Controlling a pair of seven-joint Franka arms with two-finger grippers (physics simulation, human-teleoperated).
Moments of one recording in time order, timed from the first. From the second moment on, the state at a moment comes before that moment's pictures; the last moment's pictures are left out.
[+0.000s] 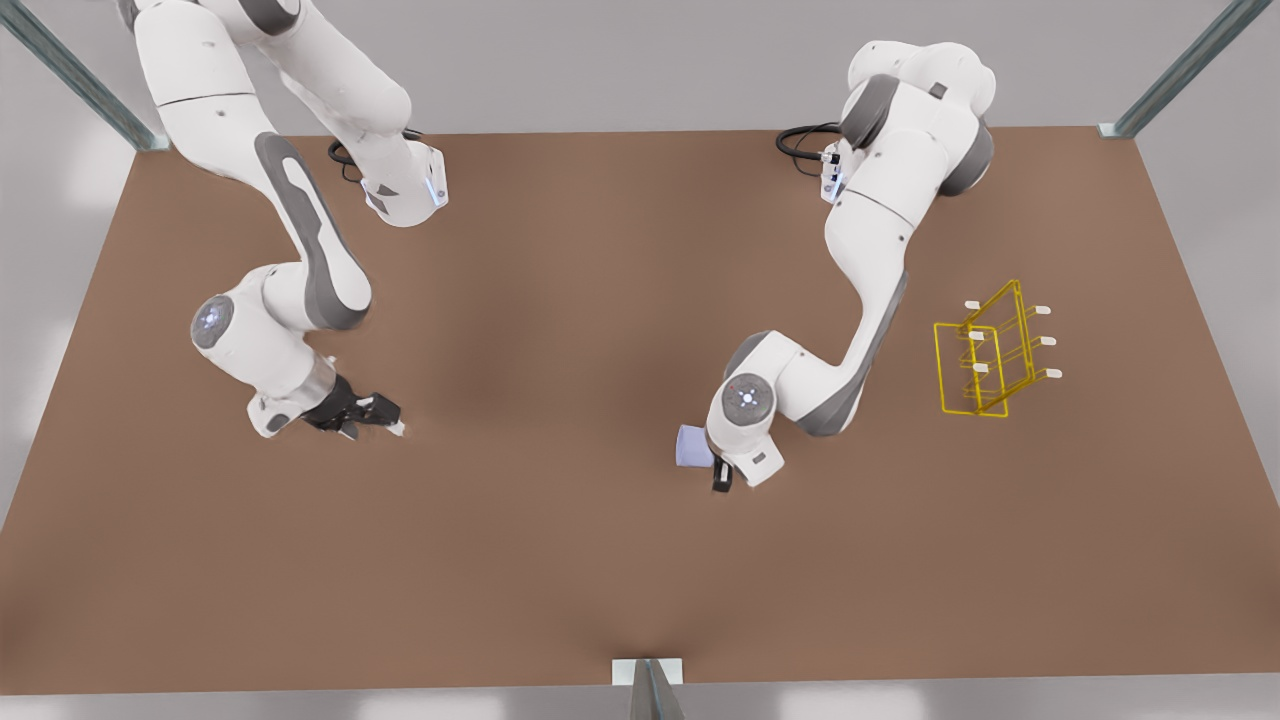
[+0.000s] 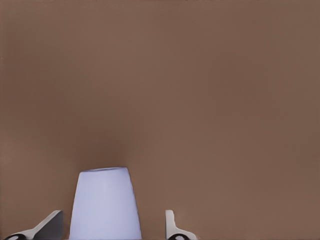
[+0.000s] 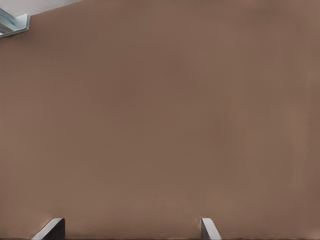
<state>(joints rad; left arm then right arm) -0.35 0.81 -0.26 -1.36 0.24 2.10 -2.04 -0.52 0.17 0.60 -2.10 0.17 2.45 -0.07</state>
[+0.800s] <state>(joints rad) -0.37 0.76 -0.27 -1.51 0.27 2.24 -2.05 0.04 0.02 0.07 -1.58 0.00 1.50 -0.13</state>
